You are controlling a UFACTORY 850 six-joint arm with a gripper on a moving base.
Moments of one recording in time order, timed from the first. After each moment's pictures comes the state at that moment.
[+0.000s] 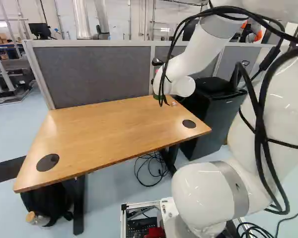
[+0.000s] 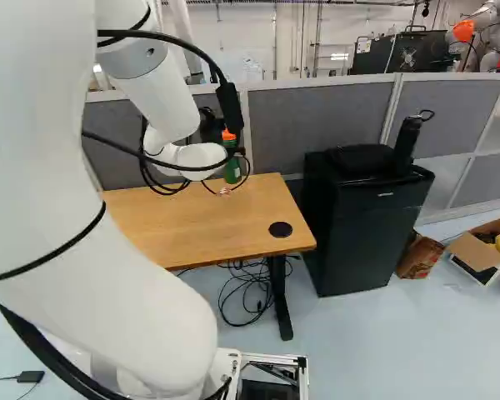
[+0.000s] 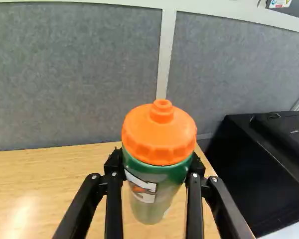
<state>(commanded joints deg) 0.5 3.4 -31.8 -3.3 39.0 0.0</state>
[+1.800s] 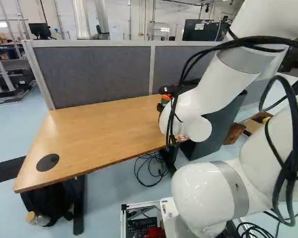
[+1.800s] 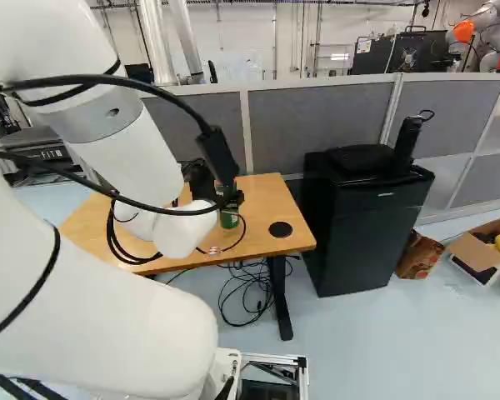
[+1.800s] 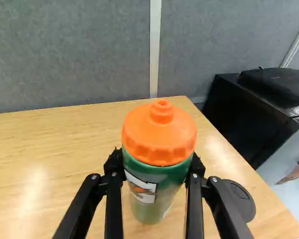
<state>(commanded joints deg) 0.0 15.4 -6.3 -0.2 49.5 0.0</state>
